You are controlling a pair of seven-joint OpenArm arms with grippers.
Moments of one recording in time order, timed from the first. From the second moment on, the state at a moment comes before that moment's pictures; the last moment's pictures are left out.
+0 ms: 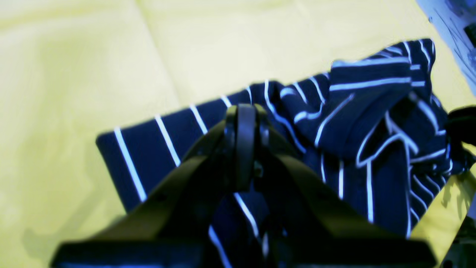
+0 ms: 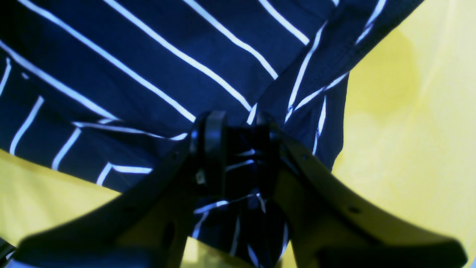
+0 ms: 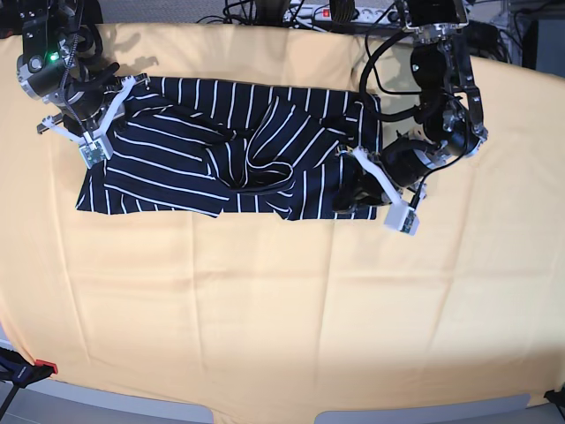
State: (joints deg) left arm 5.0 -4.3 -9.7 103.6 -37.9 -34.0 54.5; right arm -26.1 25.7 8.5 122.4 18.7 15.4 -60.7
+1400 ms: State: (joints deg) left arm -0.5 -12.4 -2.7 102.2 -31.1 -31.4 58.3; right arm -26.1 25.7 8.5 122.4 18.7 15.4 -60.3
